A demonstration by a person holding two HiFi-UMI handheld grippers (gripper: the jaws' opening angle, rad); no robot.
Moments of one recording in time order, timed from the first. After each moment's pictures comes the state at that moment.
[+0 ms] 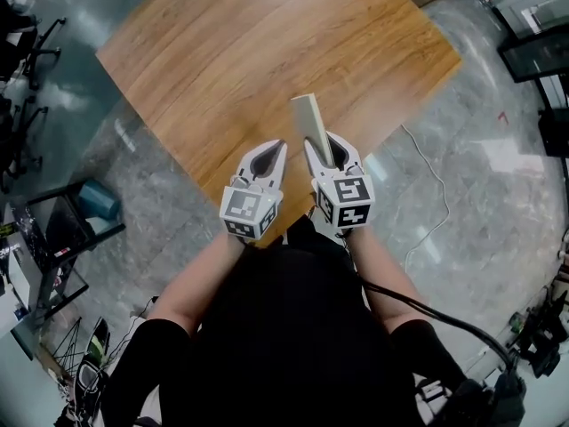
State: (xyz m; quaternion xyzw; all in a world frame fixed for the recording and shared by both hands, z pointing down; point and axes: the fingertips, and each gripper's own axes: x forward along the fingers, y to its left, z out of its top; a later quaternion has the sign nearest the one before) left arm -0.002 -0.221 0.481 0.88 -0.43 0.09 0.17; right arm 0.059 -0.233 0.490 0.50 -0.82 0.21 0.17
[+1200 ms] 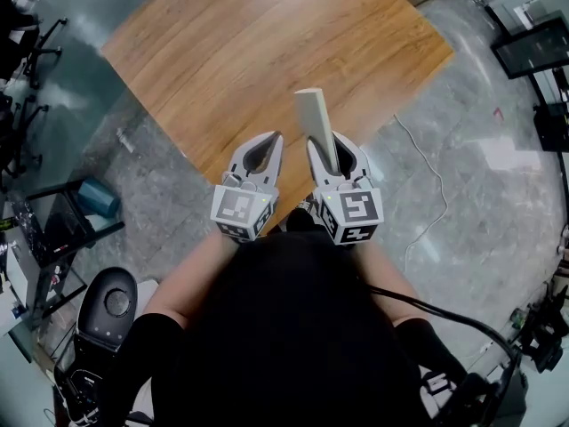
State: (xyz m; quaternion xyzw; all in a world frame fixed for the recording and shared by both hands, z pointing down) left arm -0.016 -0.188 0.419 0.89 -0.43 0.06 0.13; right arm 0.056 -0.182 0.411 0.53 -0.82 0.15 0.13
